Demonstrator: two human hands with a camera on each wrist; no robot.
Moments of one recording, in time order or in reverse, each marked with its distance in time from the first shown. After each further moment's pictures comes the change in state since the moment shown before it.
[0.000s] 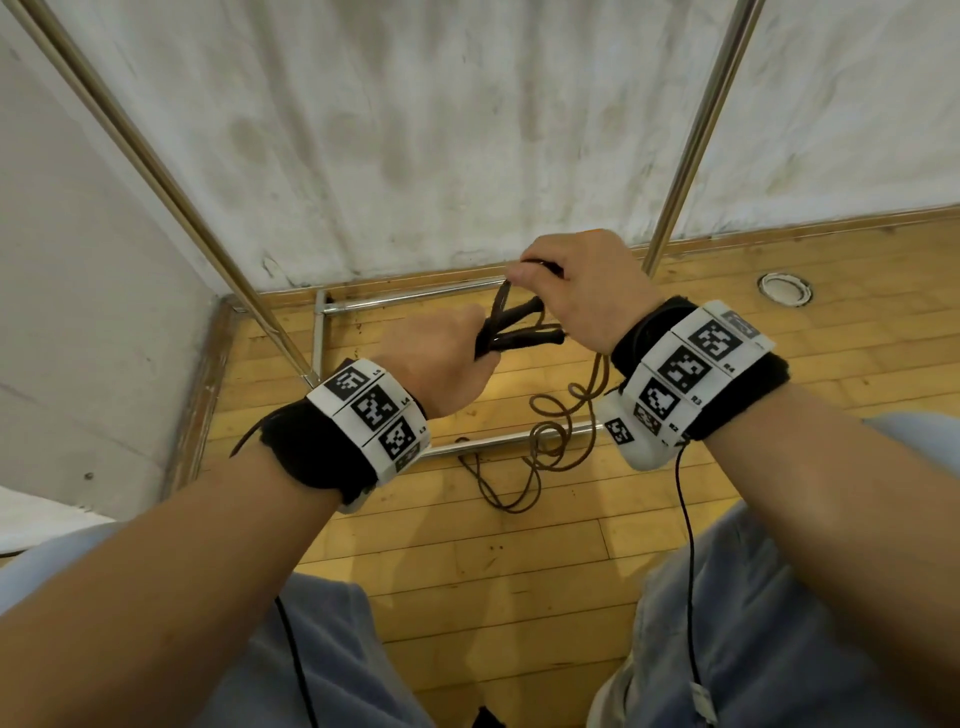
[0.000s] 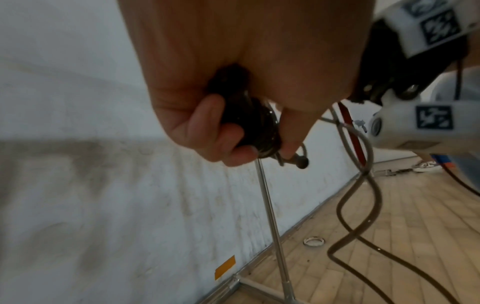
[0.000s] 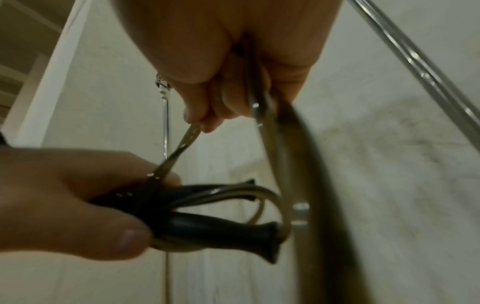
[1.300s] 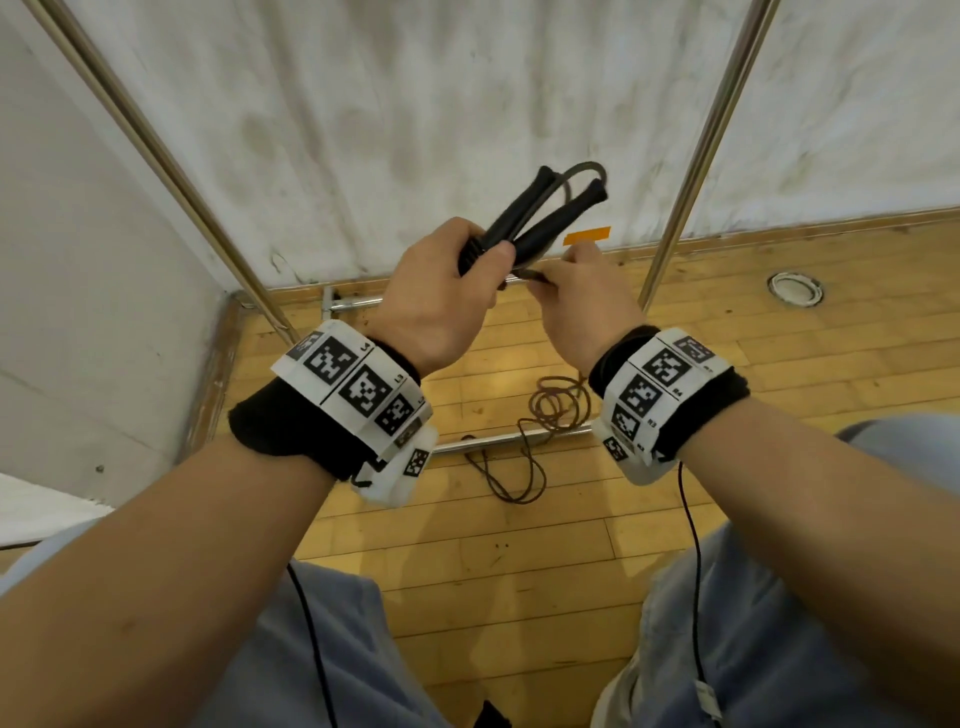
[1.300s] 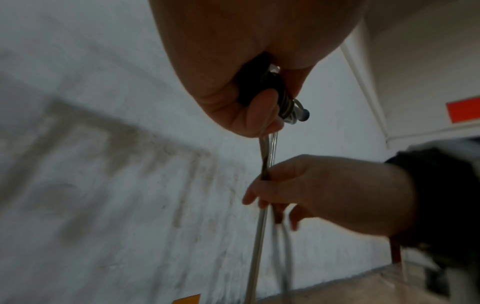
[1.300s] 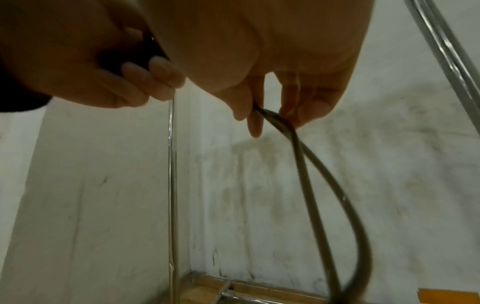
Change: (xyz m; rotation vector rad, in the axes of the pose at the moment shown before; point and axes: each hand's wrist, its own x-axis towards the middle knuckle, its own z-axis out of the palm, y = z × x) left_hand 0.000 0.011 -0.039 -0.755 0.328 -0.094; right_hand -0.003 0.012 0.038 -0.261 0.109 0.179
